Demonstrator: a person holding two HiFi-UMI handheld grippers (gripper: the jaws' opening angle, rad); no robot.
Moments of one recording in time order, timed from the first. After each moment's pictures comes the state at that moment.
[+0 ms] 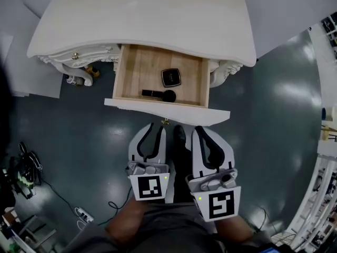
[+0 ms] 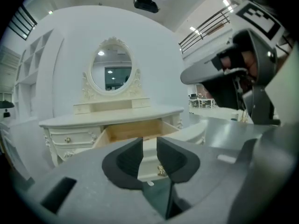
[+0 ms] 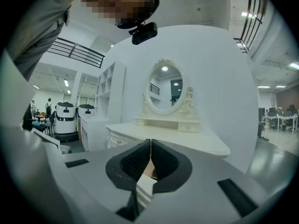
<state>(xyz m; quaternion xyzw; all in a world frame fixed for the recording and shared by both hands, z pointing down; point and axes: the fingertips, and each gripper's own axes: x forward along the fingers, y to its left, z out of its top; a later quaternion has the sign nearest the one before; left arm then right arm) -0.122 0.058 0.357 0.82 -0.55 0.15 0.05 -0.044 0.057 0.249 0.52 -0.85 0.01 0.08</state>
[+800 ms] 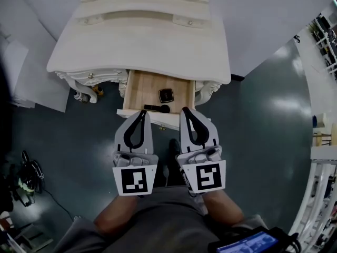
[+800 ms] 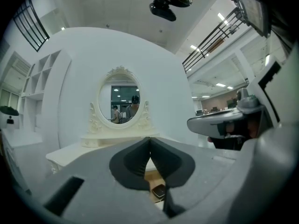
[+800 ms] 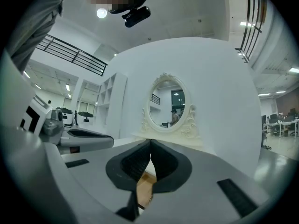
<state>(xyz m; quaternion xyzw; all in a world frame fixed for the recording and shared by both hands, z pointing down) -0.155 0.037 0.151 0.81 -0.58 0.05 -0.02 -0.064 0.033 0.130 0.52 -0.85 -0.03 0.02</state>
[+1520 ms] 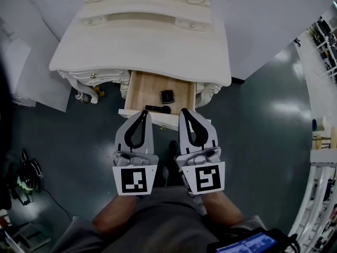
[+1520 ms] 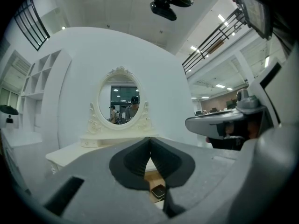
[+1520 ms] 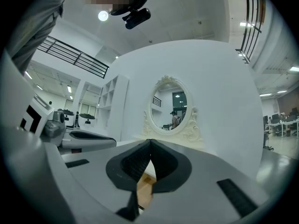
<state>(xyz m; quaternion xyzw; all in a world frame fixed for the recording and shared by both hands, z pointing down) -0.157 0.042 0.143 0.81 -0.58 0.05 -0.01 -0.071 0.039 0.118 0.52 -0.86 -0.04 0.01</state>
